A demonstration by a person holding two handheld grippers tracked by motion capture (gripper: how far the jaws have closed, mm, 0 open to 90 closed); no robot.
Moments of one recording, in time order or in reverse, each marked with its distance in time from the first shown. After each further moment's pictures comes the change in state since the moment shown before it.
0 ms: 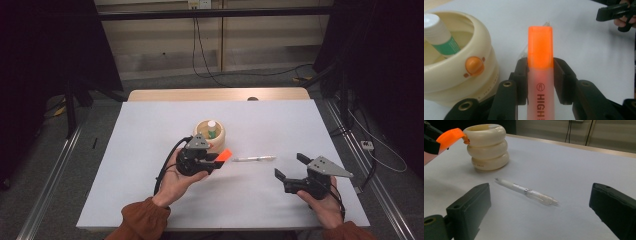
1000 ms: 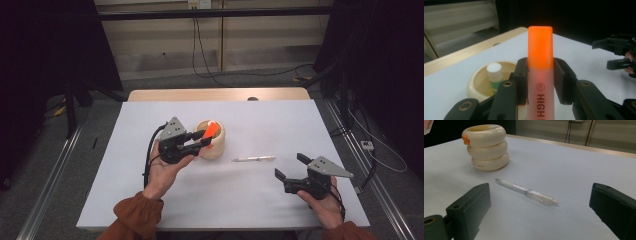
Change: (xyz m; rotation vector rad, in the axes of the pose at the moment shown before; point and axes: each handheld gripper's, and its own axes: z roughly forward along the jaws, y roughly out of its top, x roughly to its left) left arm 0.024 0.011 -0.044 -0.319 0.128 -0.013; right arm 0.000 0.000 0.000 -0.003 0.000 0.001
